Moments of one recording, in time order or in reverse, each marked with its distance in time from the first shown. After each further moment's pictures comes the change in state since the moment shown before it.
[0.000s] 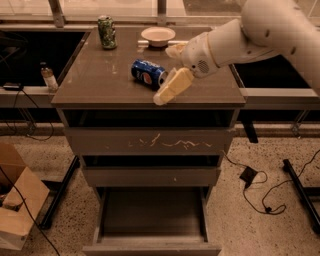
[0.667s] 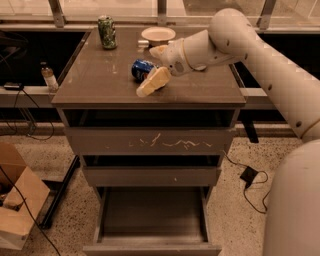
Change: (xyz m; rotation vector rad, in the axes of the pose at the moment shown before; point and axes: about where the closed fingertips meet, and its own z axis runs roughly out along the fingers) arm 0.006 -0.063 0.081 -0.009 -0.086 0.009
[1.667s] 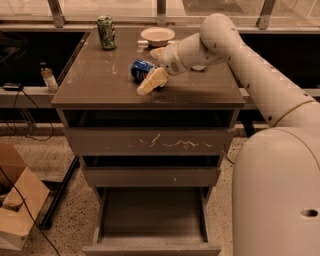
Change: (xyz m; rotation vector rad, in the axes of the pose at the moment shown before) arm 0.029 -0.049 0.032 0.026 0.042 -0.001
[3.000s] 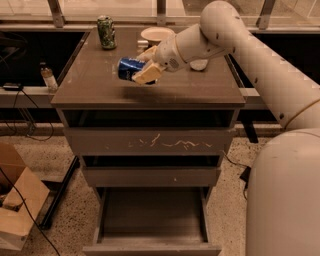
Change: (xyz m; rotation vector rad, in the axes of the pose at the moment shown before) arm -0.035 0.038 -0.015 -0.058 0.003 -0.119
